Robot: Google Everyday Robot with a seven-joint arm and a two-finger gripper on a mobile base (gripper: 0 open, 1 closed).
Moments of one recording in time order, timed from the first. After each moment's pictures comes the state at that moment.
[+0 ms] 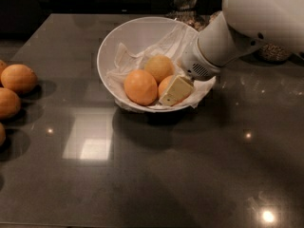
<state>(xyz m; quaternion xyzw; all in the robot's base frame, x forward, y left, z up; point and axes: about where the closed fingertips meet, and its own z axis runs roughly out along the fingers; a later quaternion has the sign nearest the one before) 0.542 -0.071 0.889 -0.54 0.79 0.08 0.29</state>
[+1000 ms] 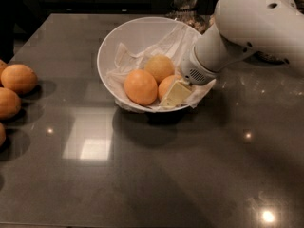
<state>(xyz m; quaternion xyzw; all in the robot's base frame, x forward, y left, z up) 0.553 -0.074 0.863 -0.53 0.80 0.07 0.27</state>
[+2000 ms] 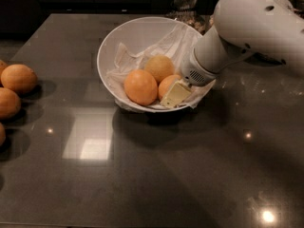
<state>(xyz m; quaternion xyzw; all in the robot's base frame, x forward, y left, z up) 0.555 -0.075 0.855 -0.53 0.80 0.08 0.26</state>
